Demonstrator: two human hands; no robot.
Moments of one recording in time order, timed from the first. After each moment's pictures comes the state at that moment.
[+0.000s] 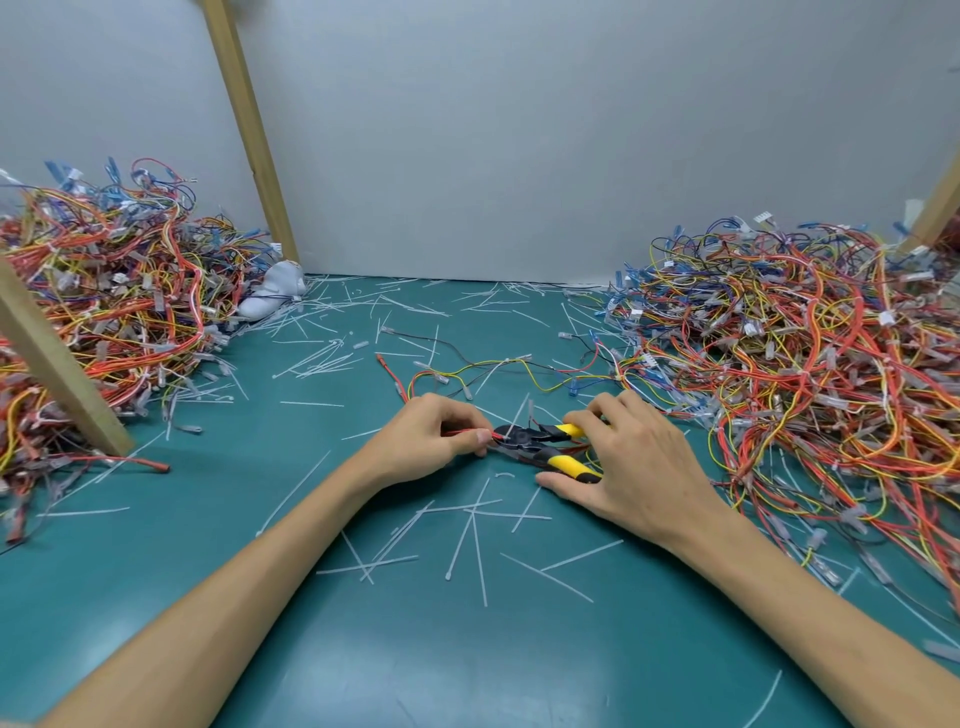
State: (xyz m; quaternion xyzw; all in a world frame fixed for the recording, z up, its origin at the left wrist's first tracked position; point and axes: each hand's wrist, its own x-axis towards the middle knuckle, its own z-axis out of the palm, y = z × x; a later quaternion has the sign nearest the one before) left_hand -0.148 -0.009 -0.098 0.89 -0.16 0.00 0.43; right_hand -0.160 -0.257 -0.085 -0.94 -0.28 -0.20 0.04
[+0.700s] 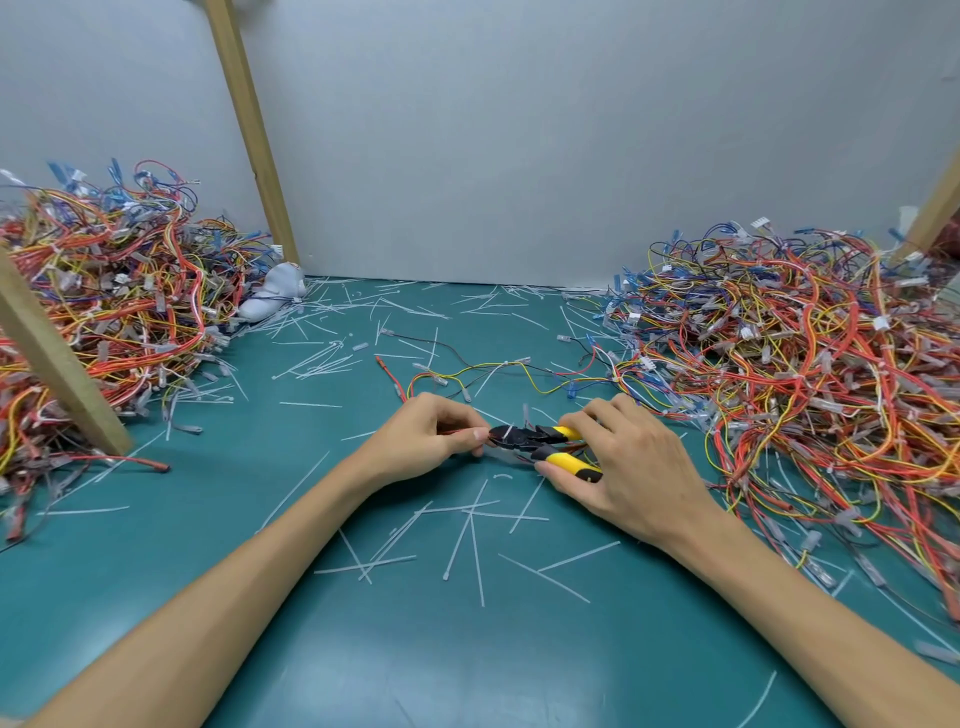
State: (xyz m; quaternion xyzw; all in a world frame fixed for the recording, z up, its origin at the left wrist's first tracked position) left_hand -0.150 -0.007 -0.099 0.86 -0.16 -0.02 0.48; right_hand -0.153 -0.258 -0.093 -0.91 -0.31 -0.26 0.07
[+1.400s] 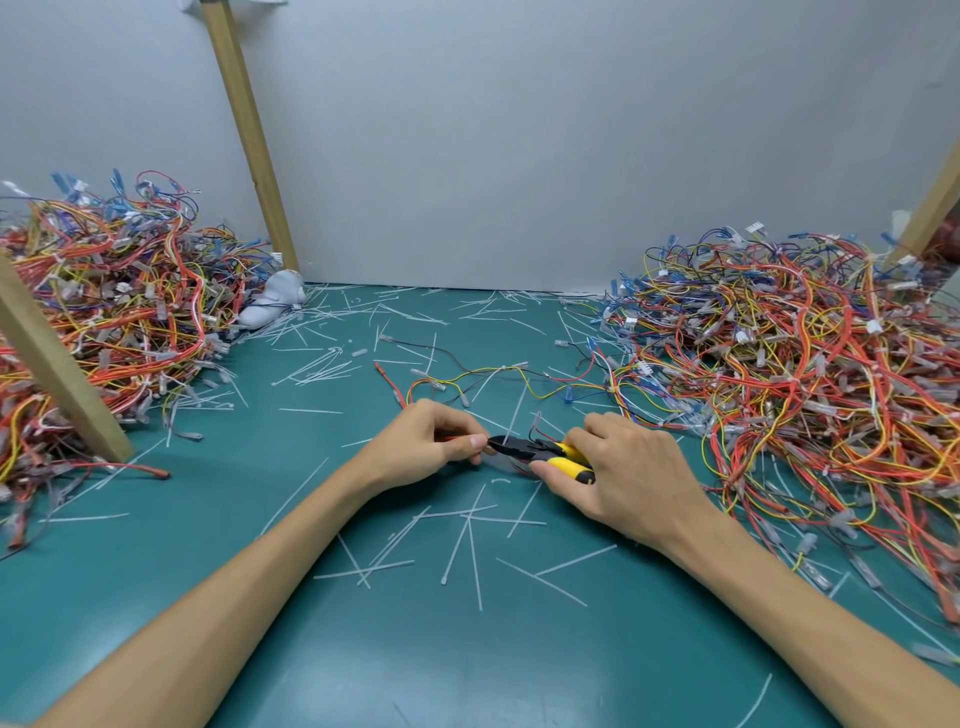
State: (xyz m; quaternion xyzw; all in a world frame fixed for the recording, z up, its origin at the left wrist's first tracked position) left_hand -0.152 -0.008 -0.096 0.86 -0.17 -0.03 0.49; right_hand -0.154 -0.256 -0.094 -0.91 -0.31 -0.26 0.07
